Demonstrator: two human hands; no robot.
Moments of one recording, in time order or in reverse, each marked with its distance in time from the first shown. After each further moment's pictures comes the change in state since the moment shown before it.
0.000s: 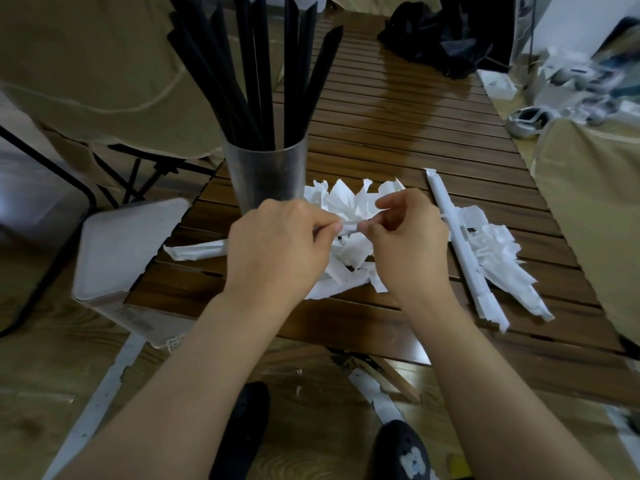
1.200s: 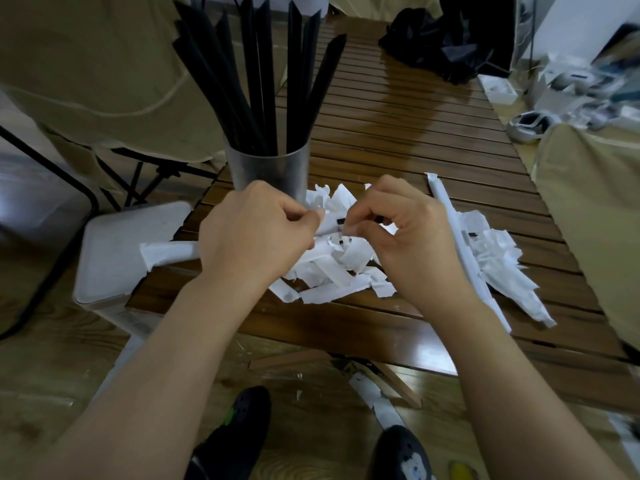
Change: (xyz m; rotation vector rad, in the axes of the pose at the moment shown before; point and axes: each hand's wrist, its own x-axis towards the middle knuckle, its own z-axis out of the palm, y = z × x) left_hand 0.014 -0.019 -0.013 -0.114 -0.048 -0.216; right_hand 0.011 0.001 -0.011 -0.075 -0.171 -0.590
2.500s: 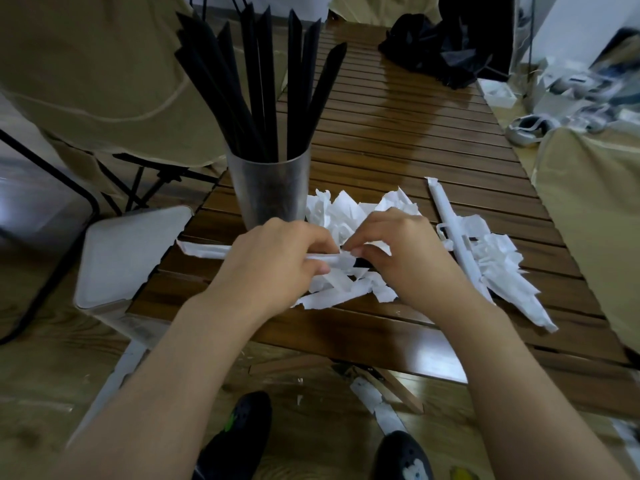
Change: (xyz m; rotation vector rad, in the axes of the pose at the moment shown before) left_hand -0.008 -0.001 0.010 0.125 -0.298 0.231; right_hand 0.000 0.015 -0.003 -0.236 -0.301 0.078
